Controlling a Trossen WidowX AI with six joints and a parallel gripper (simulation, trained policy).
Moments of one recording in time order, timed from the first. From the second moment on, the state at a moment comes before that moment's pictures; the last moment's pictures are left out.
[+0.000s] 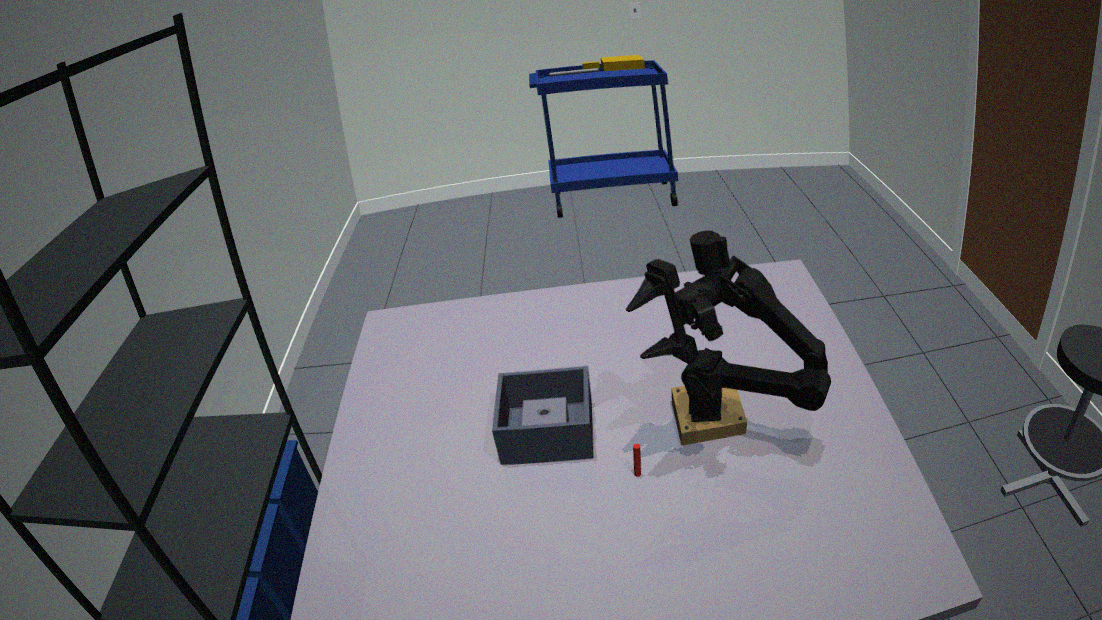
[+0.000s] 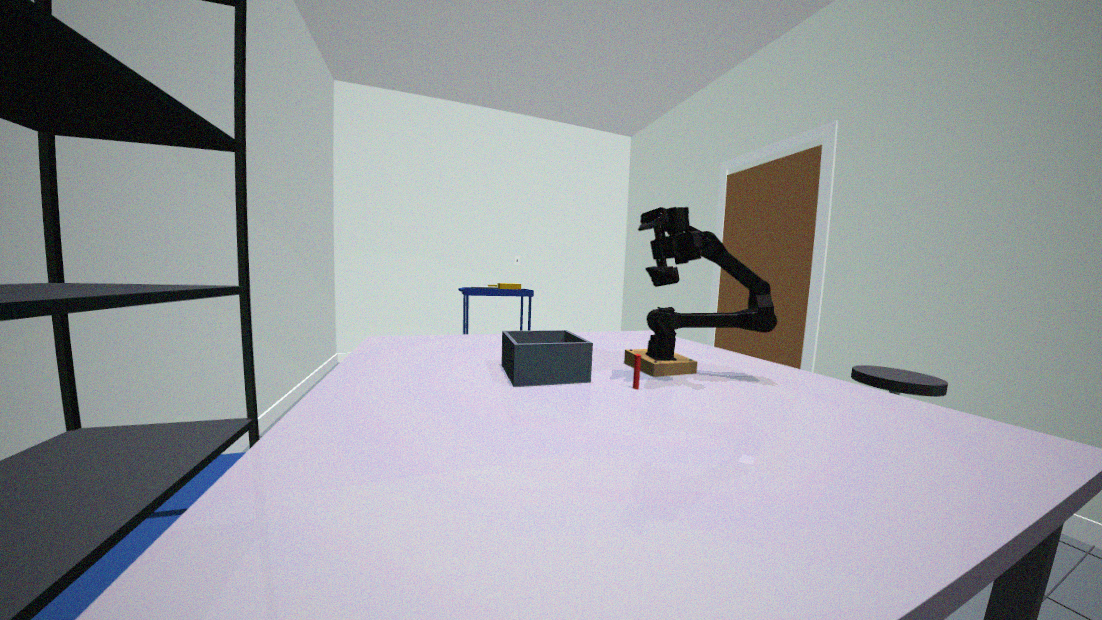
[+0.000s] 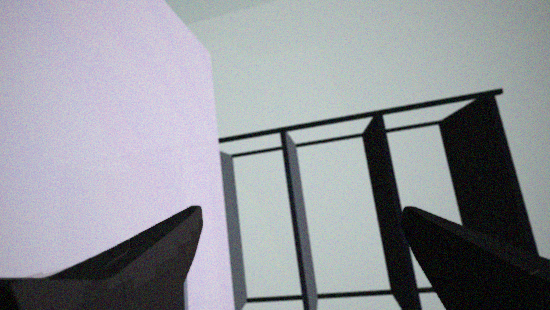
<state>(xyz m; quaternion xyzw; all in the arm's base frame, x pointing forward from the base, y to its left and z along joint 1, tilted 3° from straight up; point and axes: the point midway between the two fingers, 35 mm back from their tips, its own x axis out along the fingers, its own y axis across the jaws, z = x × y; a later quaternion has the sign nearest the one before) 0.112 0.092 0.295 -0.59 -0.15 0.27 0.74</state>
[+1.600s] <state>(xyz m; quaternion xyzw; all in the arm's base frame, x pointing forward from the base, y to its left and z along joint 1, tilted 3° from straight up) 0.144 0.069 0.220 0.03 0.32 0.26 0.91</state>
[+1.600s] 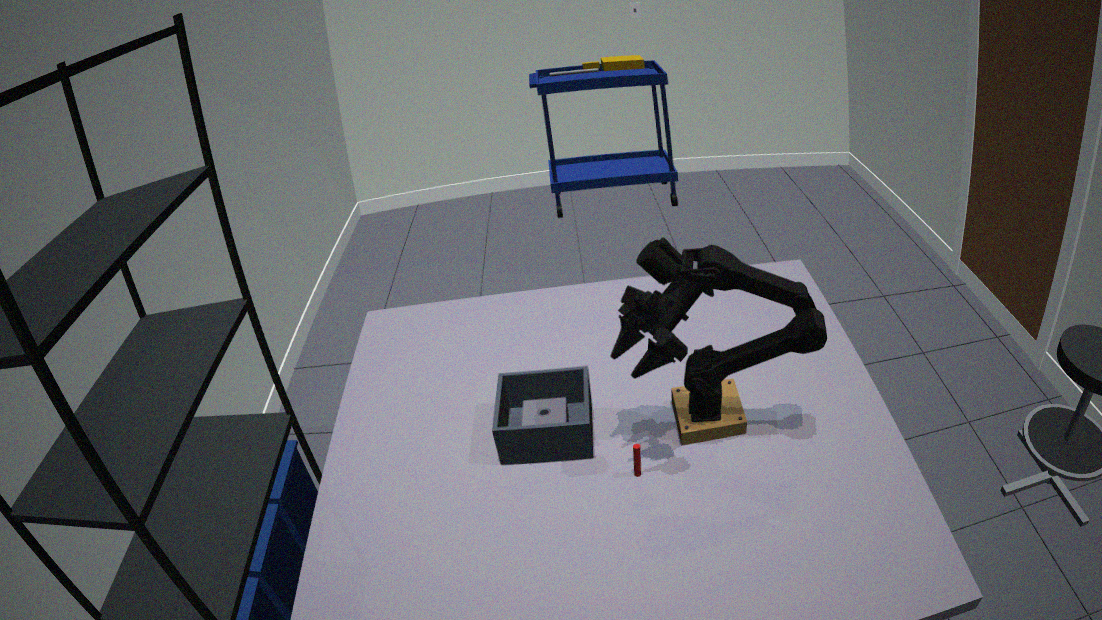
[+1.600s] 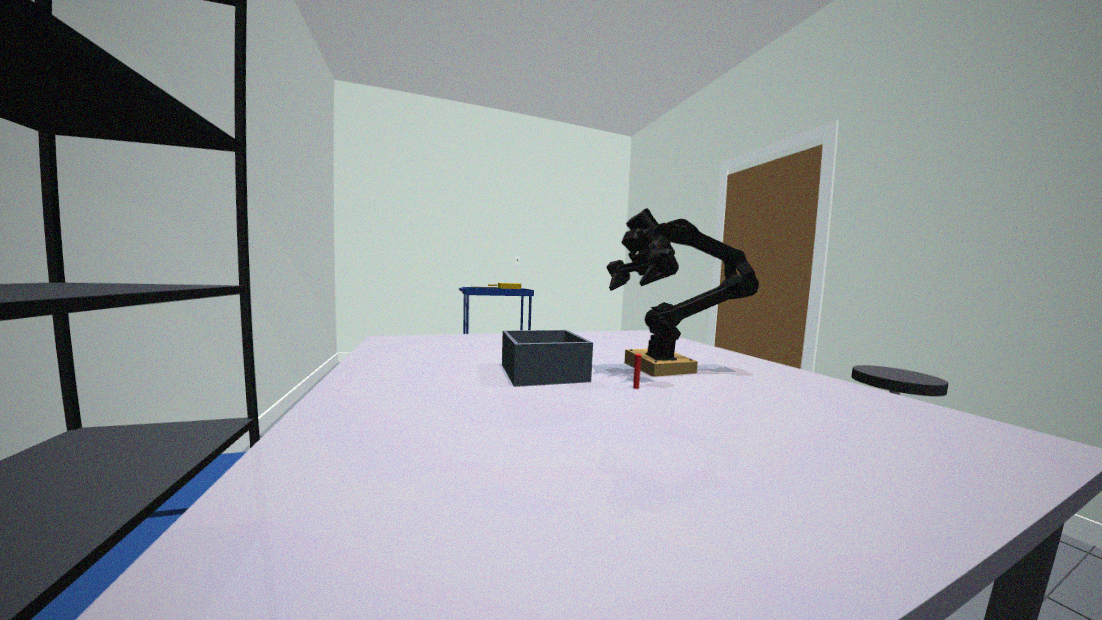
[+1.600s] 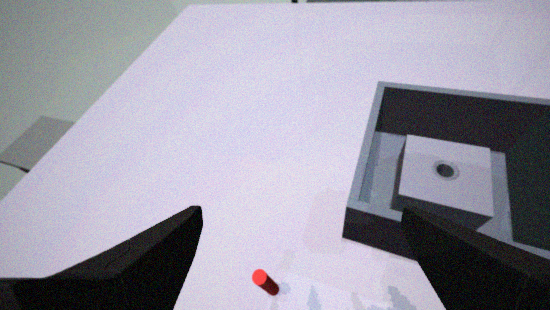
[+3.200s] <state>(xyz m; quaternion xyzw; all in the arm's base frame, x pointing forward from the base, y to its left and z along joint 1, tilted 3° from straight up) 0.141 0.122 0.111 0.28 0.67 -0.20 0.66</state>
